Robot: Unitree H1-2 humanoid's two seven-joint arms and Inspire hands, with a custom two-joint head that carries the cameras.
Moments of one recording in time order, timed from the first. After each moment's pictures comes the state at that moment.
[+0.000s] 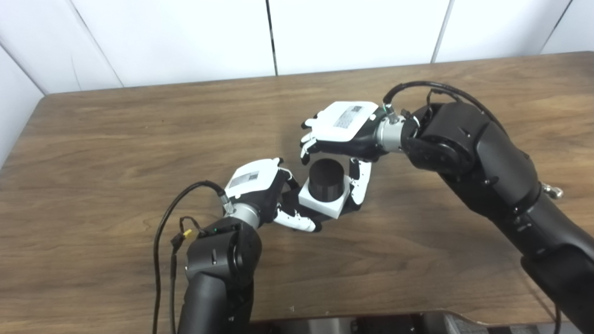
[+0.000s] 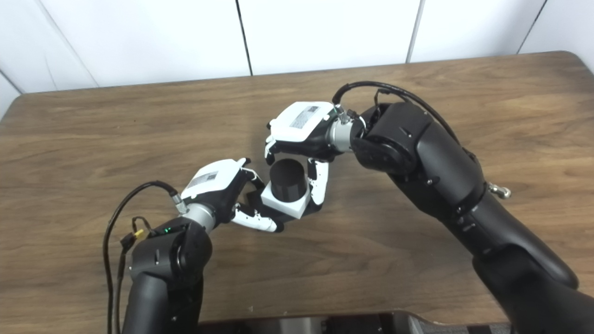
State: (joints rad) left arm -0.19 -0.10 -0.31 -0.43 1.47 0.41 -1.02; right arm -0.67 -0.42 0.47 -0.32 -0.89 -0.03 1.04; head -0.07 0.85
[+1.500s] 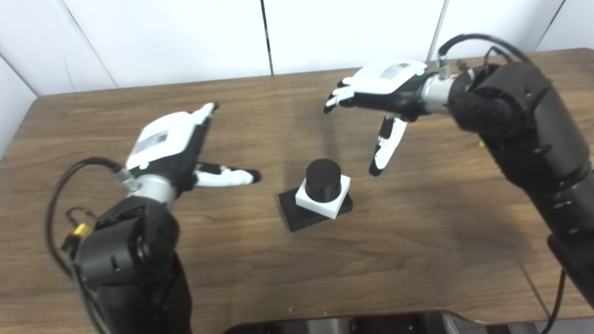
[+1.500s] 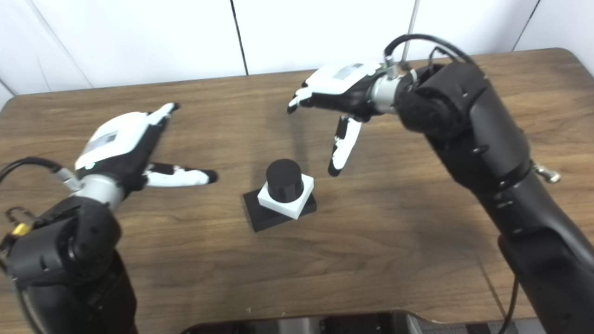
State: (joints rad) left arm -0.30 -0.04 0.10 -0.75 1.52 0.25 -1.24; right arm -0.71 -0.54 0.29 -0.33 -0.76 0.11 1.08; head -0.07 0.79
